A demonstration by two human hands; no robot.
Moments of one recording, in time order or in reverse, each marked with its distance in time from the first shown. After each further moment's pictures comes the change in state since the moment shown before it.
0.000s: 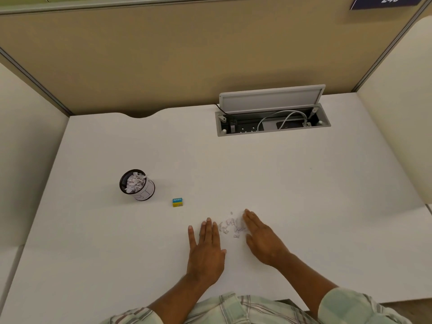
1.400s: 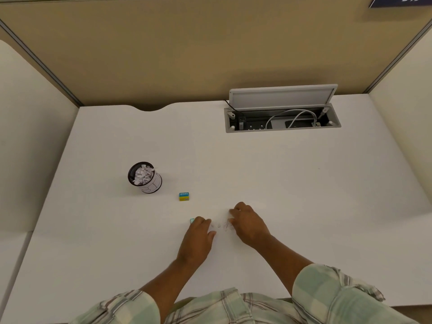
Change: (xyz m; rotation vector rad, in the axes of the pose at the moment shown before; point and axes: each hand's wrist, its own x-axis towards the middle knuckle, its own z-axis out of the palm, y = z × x) left_hand 0.013 -0.043 -0.019 -0.569 0.039 -0.121; right_hand 0.057 -0.054 -0.003 -0.055 0.008 0.048
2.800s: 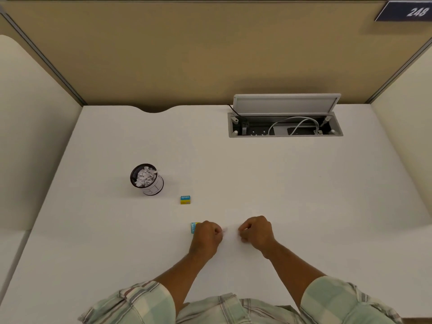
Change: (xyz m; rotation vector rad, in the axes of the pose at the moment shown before) left_hand 0.028 0.023 0.004 -0.230 -0.029 -0.113; right_hand -0.006 0.012 -0.005 0.739 0.005 0.558
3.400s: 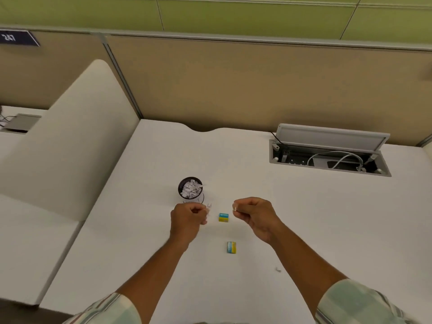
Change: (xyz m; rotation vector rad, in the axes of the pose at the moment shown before) left_hand -0.008 -0.046 -0.178 -0.601 0.436 -0.185; right_hand -0.015 -0.167 0.056 0.700 -0.313 -0.103
